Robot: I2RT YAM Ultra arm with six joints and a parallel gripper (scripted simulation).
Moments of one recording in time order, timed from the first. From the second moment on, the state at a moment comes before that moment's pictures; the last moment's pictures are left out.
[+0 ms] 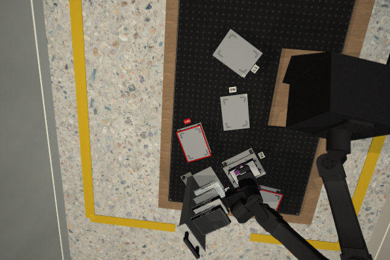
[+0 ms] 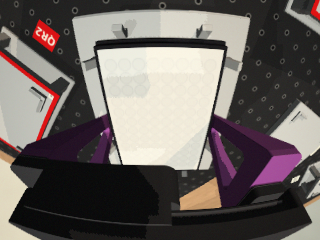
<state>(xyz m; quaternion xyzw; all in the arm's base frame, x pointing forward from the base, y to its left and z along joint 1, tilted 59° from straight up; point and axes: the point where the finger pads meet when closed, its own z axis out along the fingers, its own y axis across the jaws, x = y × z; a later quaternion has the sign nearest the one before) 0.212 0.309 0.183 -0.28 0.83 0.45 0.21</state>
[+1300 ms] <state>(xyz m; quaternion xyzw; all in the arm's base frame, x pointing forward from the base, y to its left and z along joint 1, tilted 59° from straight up) 0.209 0.295 0.190 -0.28 0.83 0.45 0.21</state>
